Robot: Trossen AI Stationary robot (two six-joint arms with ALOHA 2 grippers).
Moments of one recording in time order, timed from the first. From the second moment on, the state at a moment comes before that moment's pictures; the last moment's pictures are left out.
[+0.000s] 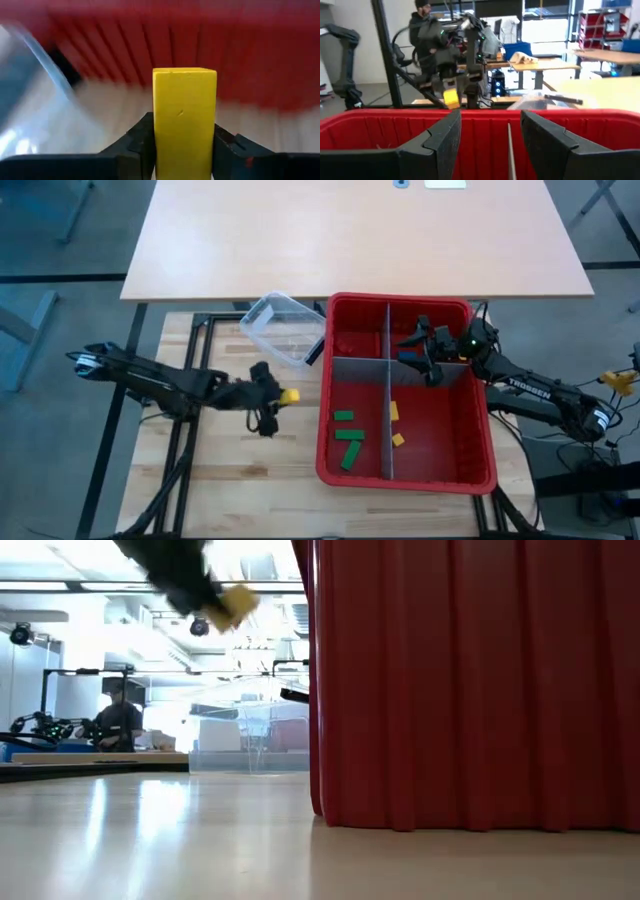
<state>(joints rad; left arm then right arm) -0.22 1.16 0.88 -0.41 -0.40 -0.21 -0.71 0.71 0.39 0.46 -0.80 0.10</state>
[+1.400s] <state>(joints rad) -0.10 1.56 1.06 0.57 -0.31 0.02 -0.30 1.23 0.67 0.80 -0.61 0.07</state>
